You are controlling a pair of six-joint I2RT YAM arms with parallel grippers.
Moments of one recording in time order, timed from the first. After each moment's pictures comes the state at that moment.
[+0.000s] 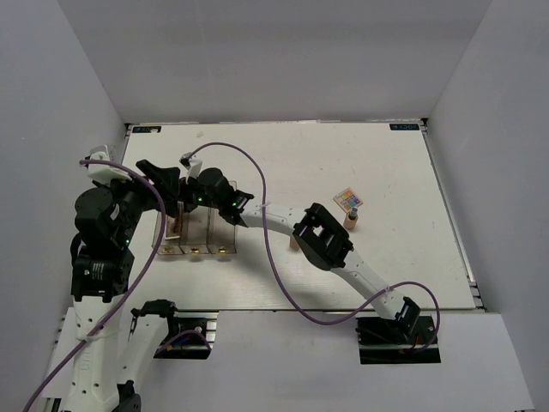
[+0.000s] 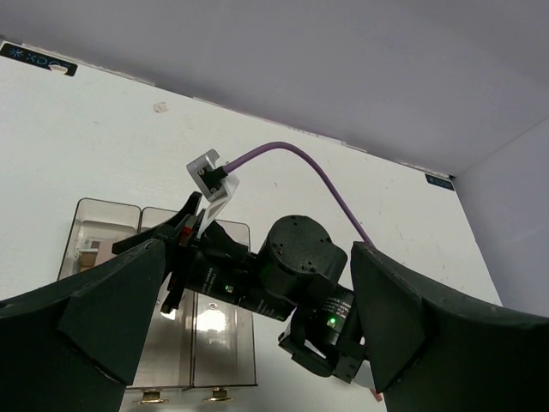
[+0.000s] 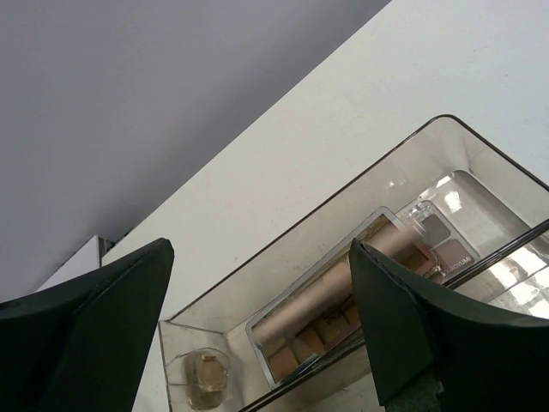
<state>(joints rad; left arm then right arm) -0.04 0.66 1.08 -0.49 0.07 -0.43 1.05 2.57 2.12 0.31 -0.26 0.55</state>
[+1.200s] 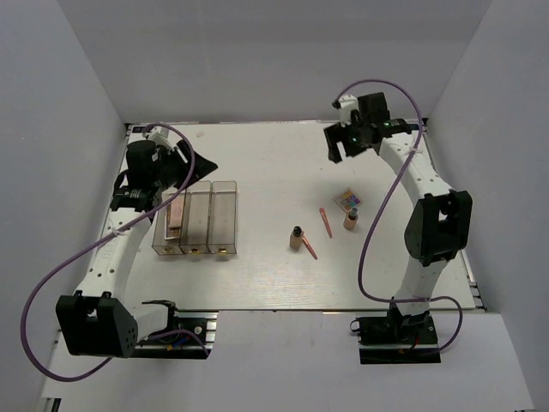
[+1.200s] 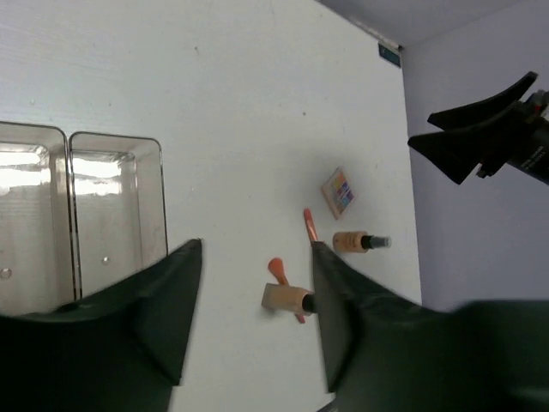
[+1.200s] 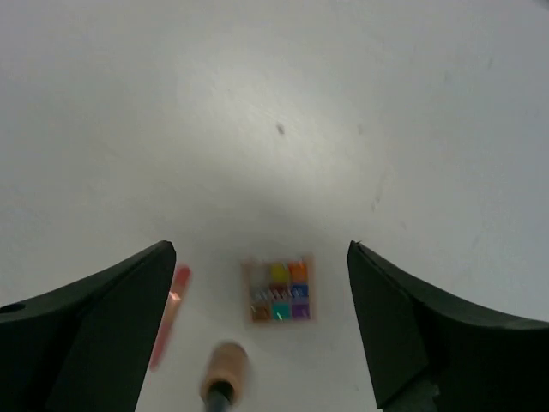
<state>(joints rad) -0.06 1.17 1.05 -0.29 0.42 -0.63 0.30 1.85 1.76 -0.61 -0.22 -0.21</state>
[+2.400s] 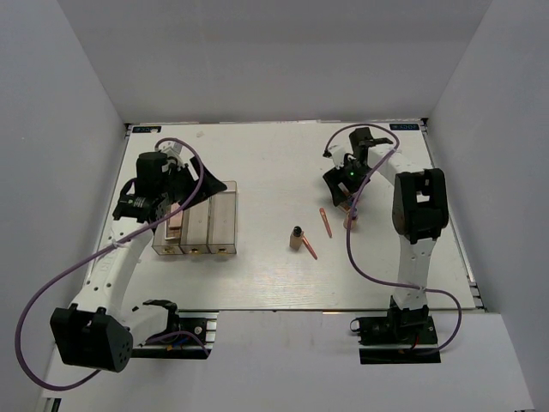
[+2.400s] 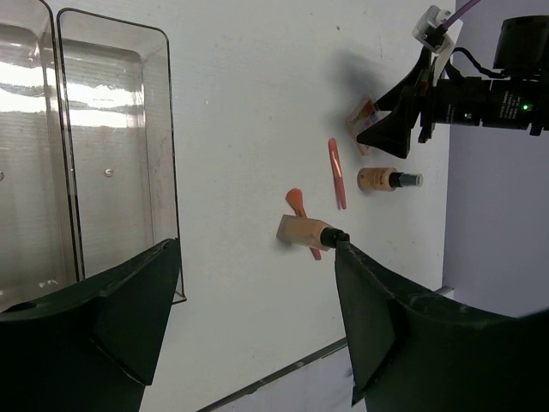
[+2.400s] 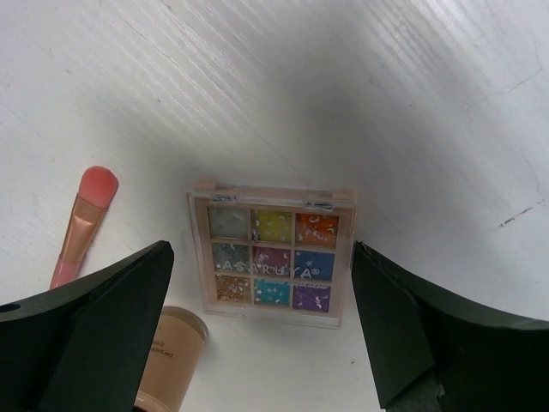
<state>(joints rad) -0.15 1.11 1.02 -0.51 0.38 -0.60 0.20 2.12 1.62 -0.83 -0.32 -0.54</state>
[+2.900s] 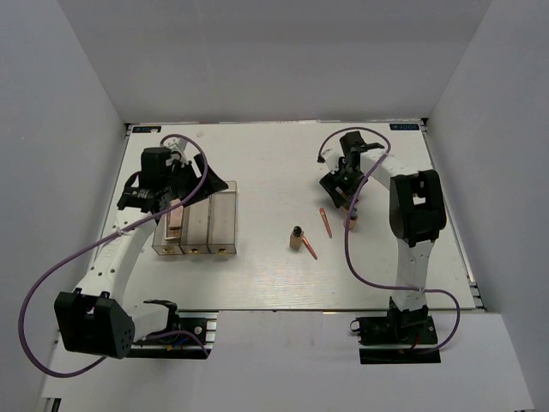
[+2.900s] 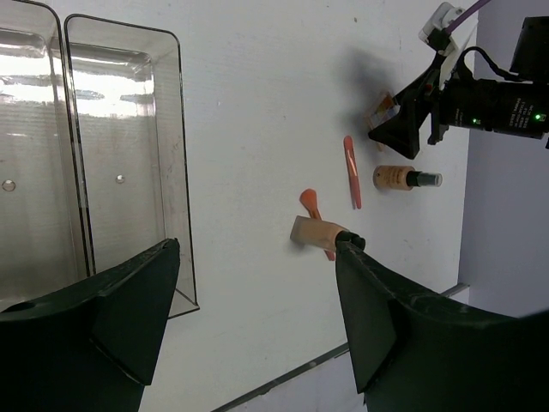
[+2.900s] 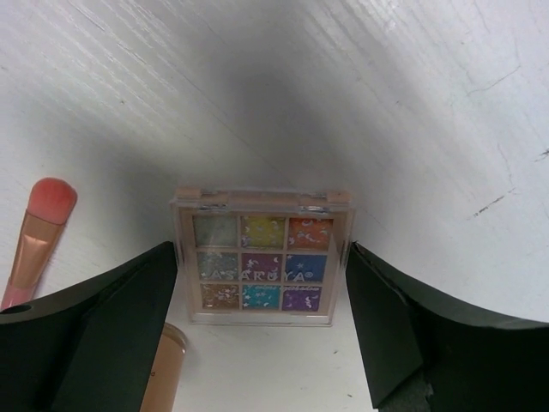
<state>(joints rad) -0.15 1.19 1.06 -0.52 0.38 -0.55 0.27 2.09 1.56 -0.75 -0.14 -0.55</state>
